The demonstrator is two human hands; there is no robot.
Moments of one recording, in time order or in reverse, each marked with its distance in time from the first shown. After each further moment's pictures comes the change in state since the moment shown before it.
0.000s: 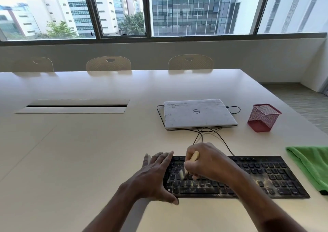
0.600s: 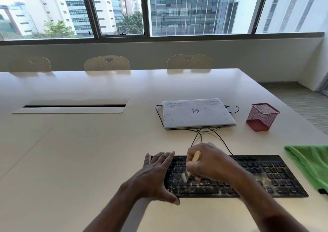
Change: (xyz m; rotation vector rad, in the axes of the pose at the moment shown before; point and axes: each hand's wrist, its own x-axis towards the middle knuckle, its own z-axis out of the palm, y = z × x) left_hand 0.004 0.004 0.000 0.004 -0.013 0.013; right_hand -0.003 0.004 -0.003 0.022 -0.032 -0.006
